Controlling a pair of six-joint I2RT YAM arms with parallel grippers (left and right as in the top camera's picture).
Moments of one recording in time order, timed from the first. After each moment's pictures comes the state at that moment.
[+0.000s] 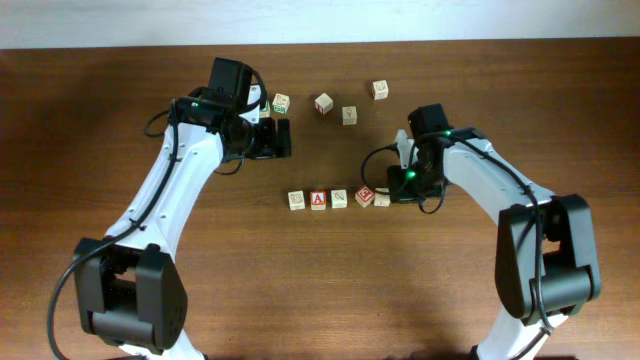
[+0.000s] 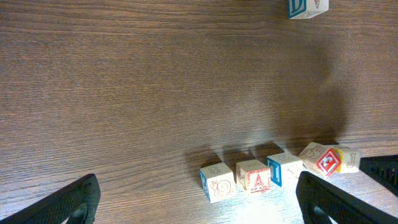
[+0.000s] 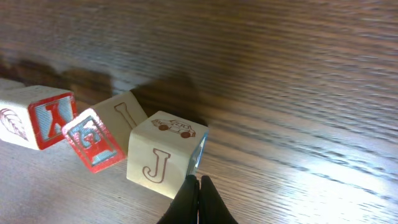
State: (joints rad) left arm -0.23 1.83 1.56 -0.90 0.16 -0.25; right arm 0.21 1.92 1.27 -0.80 -0.29 0.11
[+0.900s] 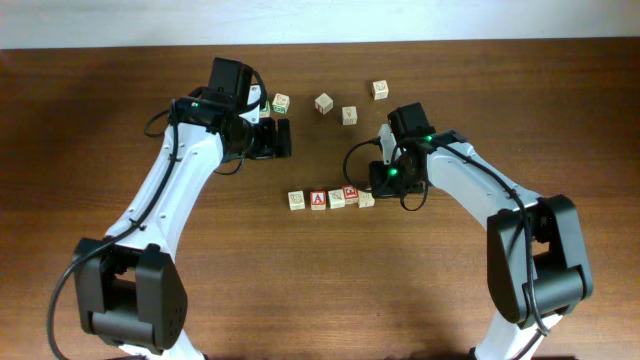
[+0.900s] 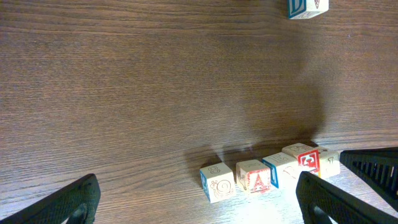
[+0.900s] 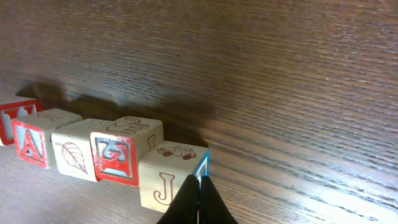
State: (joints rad) left arm -0.23 1.83 1.56 -0.90 0.16 -0.25; right arm 0.29 1.92 1.27 -0.68 -0.30 0.19
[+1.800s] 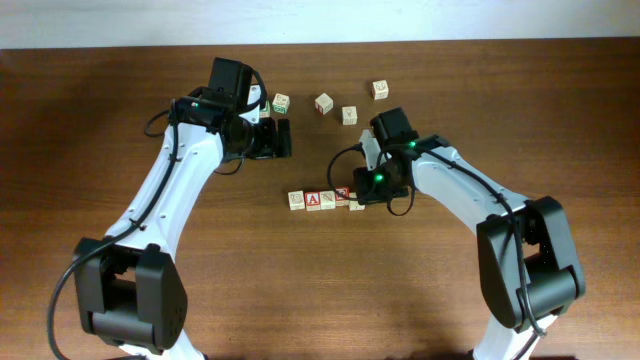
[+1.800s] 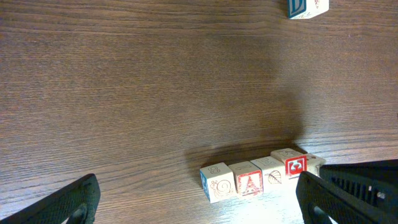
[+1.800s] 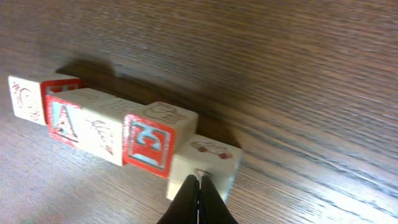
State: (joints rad) left arm -0.23 1.83 1.56 -0.90 0.16 -0.25; right arm 0.37 1.92 1.27 -0.67 -0.33 0.19
